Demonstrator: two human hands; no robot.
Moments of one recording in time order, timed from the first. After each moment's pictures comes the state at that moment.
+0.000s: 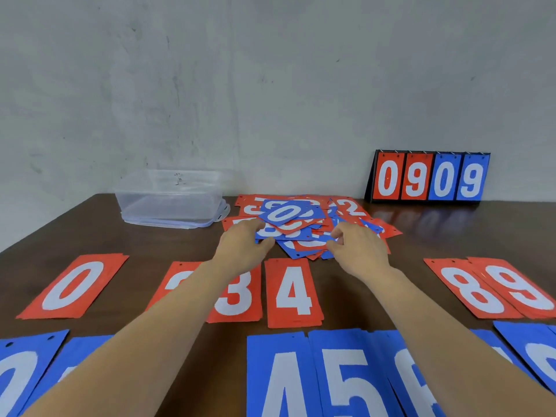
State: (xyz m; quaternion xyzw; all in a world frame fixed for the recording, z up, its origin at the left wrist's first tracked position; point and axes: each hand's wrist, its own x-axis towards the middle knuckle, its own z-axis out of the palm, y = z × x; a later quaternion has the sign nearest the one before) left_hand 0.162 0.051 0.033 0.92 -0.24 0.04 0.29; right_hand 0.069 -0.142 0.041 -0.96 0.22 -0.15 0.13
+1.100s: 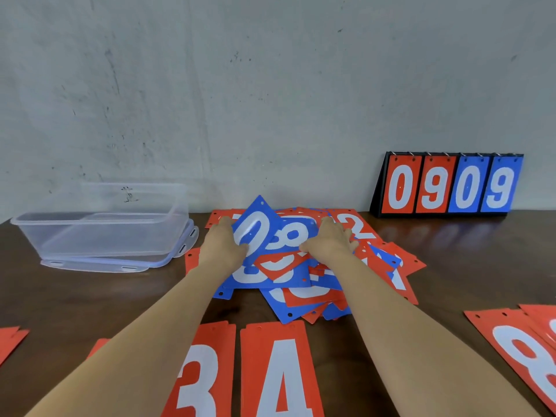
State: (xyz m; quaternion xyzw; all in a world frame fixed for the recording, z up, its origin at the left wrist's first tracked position) left_hand 0.314 -0.020 0.001 0.92 -0.14 0.02 0.36; right_hand 0.249 -0.203 0.013 -0.90 0.35 -0.08 0.25
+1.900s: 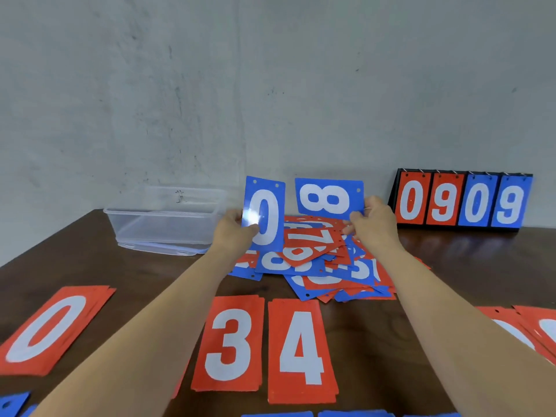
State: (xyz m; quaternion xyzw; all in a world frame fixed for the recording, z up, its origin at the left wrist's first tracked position) left_hand 0.248 0.029 0.056 0.79 -0.08 0.03 0.61; right_hand 0.180 -0.207 0.068 -0.84 0.19 -0.30 0.41
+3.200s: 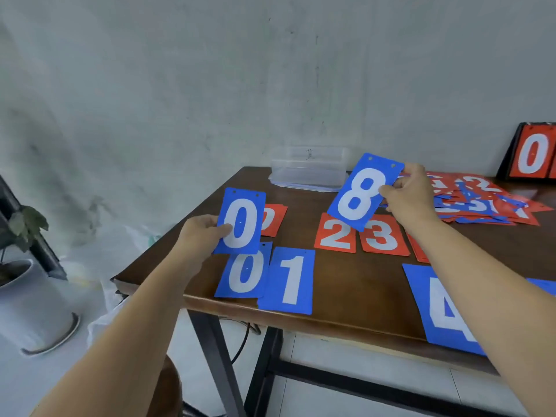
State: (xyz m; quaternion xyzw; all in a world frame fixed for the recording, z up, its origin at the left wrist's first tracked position) left_hand 0.079 0.392 0.033 0.81 0.05 0.04 0.58; right_hand 0.080 0.047 0.058 -0.80 0.13 -0.31 0.49
